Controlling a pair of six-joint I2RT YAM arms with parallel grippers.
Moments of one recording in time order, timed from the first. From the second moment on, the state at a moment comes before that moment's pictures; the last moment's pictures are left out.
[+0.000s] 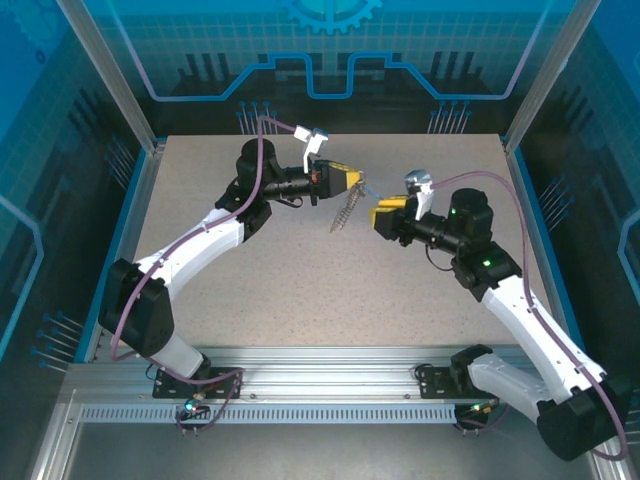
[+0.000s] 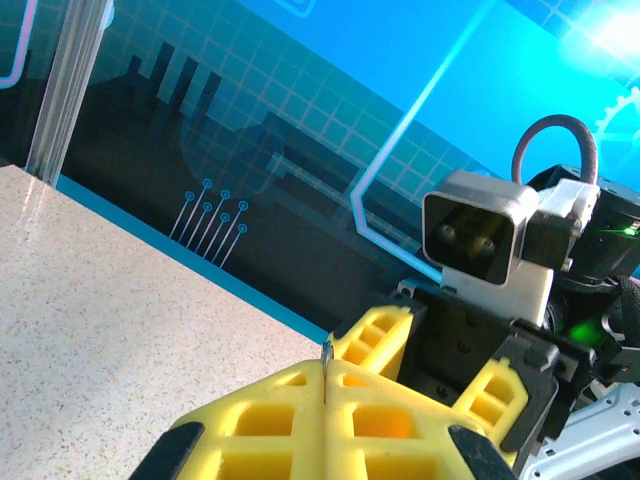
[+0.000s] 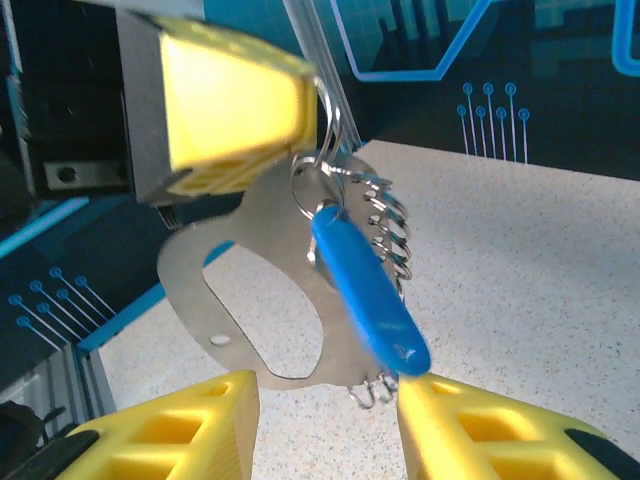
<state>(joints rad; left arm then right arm) -0.48 1.57 1.26 0.36 0.87 -0.56 0.35 0.96 0.87 -0.12 -0.56 0.25</state>
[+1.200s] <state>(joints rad) -0.48 1.57 1.24 0.42 0.87 -0.59 0.29 1.19 0.94 0.35 -0.74 0.68</state>
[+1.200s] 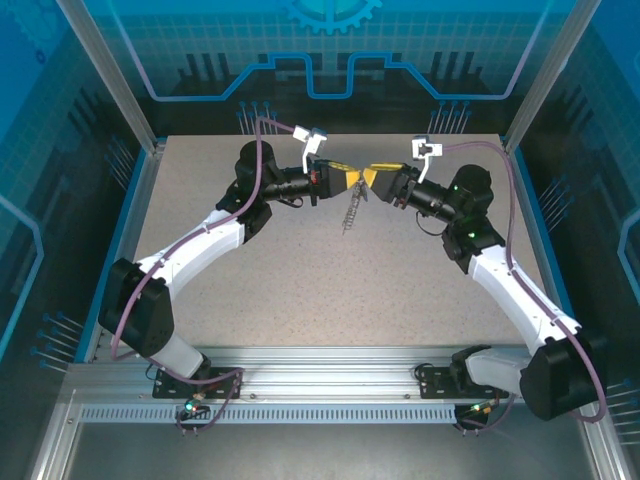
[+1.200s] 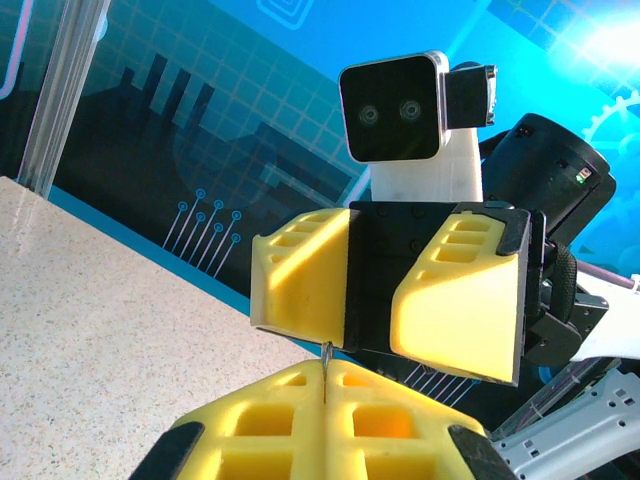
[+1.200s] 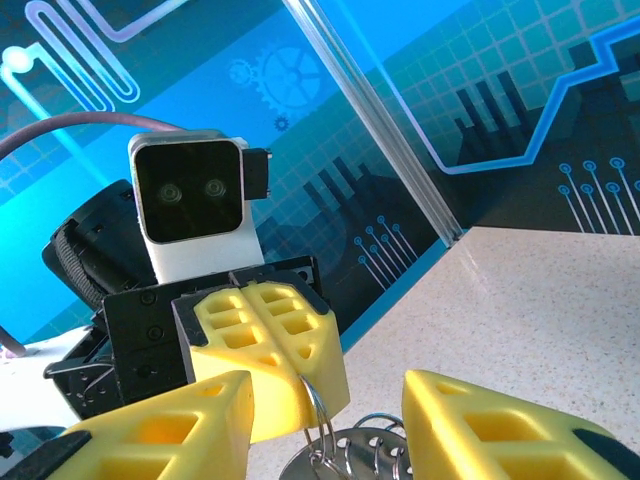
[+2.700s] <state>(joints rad) -0.43 1.57 1.30 0.32 0.90 -0.53 0.24 1.31 1.17 0.02 -0.90 0.42</state>
